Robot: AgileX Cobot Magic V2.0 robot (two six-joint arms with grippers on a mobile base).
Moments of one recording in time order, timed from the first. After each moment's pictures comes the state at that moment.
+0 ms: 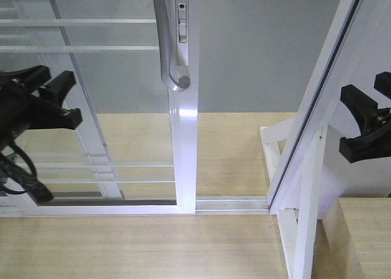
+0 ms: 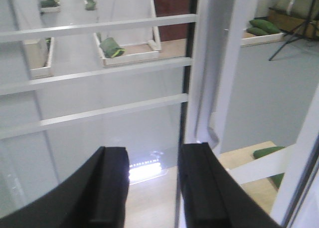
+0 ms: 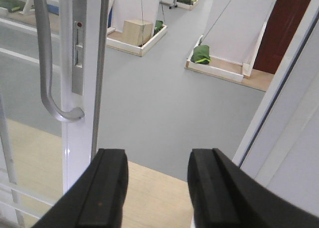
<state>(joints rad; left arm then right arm) -0.34 1.13 -0.51 -0.01 -0.36 0.00 0.30 0.73 -0.52 -0.37 0.10 0.19</state>
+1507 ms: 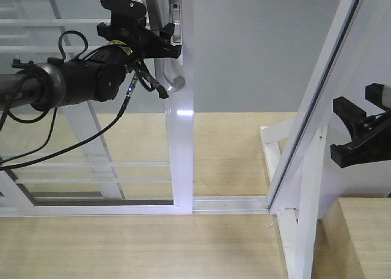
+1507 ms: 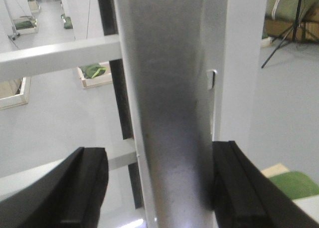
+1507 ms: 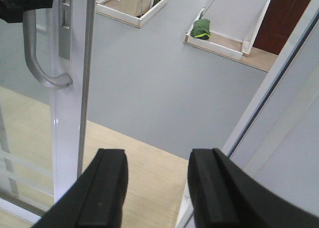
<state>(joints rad) -0.42 2.03 -1.36 -0.14 -0.44 0.17 0.30 0.79 -0.52 -0.41 0.13 0.19</state>
